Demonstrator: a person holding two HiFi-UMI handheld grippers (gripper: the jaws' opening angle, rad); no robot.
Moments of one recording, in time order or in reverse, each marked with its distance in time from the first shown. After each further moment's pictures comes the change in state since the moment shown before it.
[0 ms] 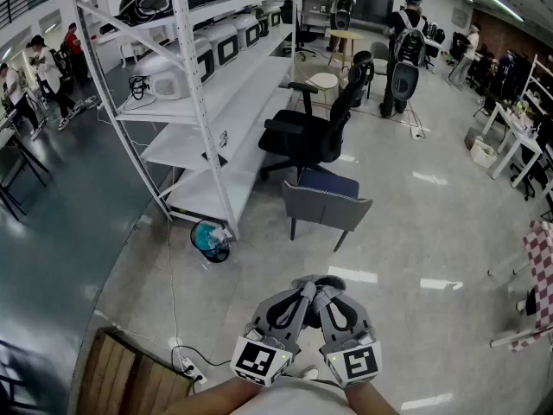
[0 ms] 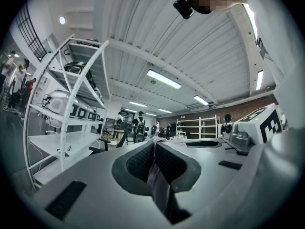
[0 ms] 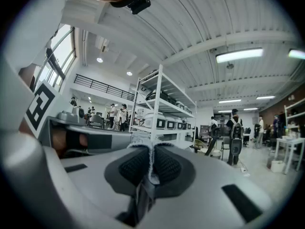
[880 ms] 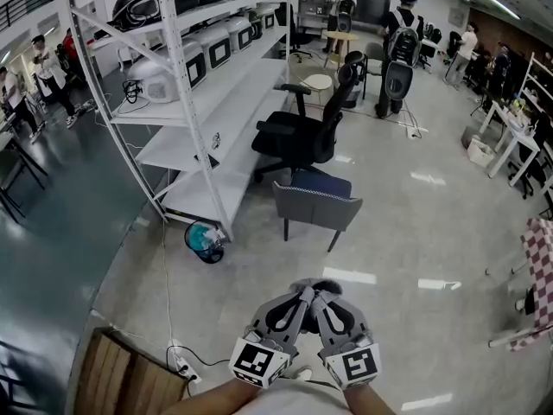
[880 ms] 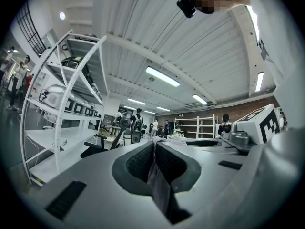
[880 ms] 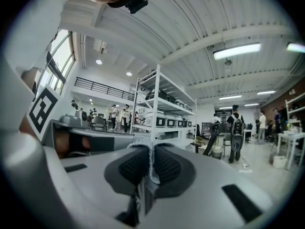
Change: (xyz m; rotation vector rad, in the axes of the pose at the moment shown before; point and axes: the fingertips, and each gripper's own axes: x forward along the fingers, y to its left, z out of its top) left arm 0.016 -0.040 -0.019 -0.023 0.036 -0.024; right arm -0.033 -0.023 -0.014 0.035 0.002 0.026
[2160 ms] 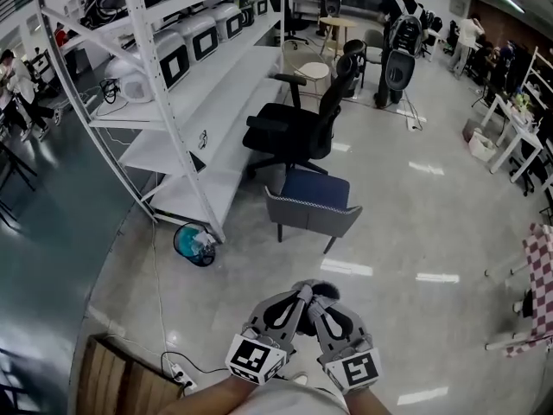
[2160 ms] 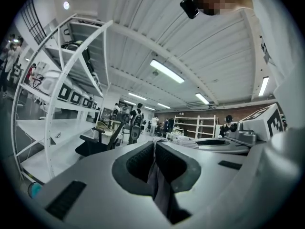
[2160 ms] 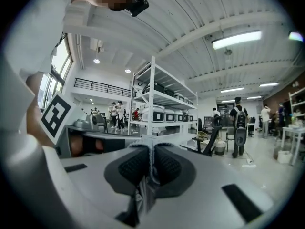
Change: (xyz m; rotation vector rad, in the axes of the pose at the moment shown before) left arm 0.106 0.059 -0.027 -0.059 0.049 -0.022; right arm 0.074 -0.074 -0.022 0.065 0.005 0.020
